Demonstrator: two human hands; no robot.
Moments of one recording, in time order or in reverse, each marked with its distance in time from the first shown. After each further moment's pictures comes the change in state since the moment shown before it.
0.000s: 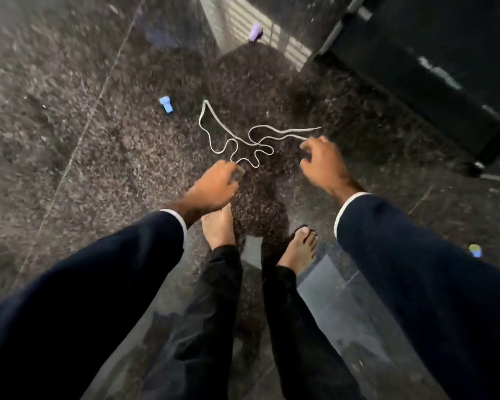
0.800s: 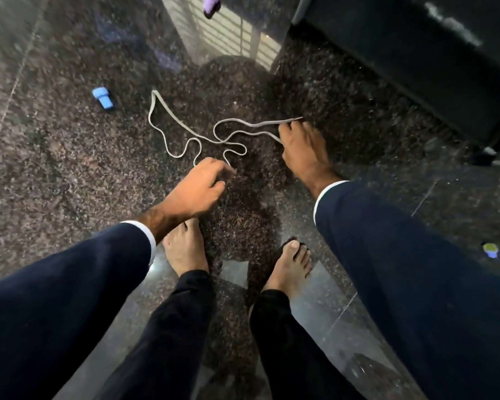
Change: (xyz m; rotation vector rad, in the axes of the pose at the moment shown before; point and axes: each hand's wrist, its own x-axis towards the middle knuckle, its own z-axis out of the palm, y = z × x) left_hand 0.081 -0.035 0.066 0.021 0.019 0.221; right_hand 0.077 0.063 0.071 -0.550 0.283 -0.204
